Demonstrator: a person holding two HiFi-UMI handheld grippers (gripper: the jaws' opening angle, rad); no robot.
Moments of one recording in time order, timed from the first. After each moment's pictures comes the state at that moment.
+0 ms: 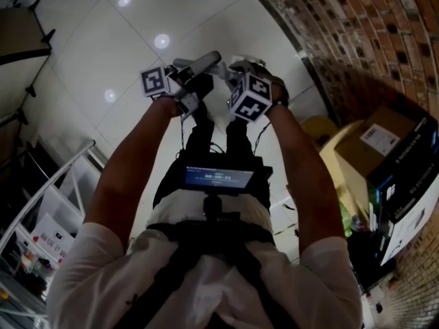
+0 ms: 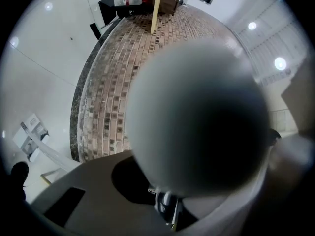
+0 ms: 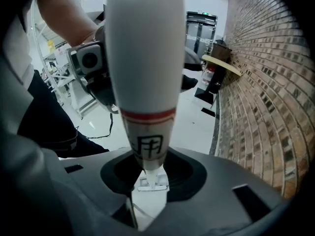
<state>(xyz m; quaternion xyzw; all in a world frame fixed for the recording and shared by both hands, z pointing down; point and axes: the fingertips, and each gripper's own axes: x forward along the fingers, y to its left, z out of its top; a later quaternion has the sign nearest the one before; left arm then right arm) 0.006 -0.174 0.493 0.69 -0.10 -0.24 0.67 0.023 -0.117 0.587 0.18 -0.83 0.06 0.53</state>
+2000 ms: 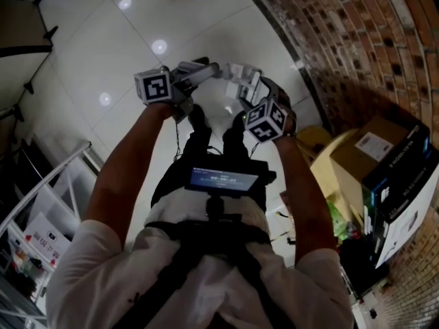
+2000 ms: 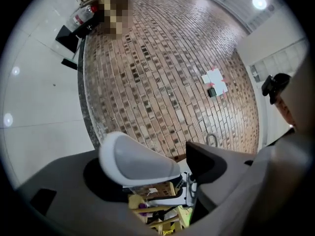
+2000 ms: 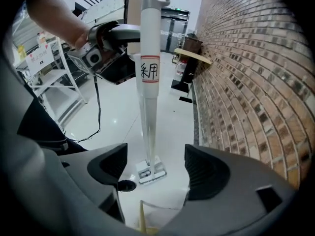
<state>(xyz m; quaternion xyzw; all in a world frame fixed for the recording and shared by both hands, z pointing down) -0.028 -0.166 0.511 0.79 -0.19 -0.09 0.57 0.076 -0.094 0.585 0.32 -0.78 0.11 0.53</state>
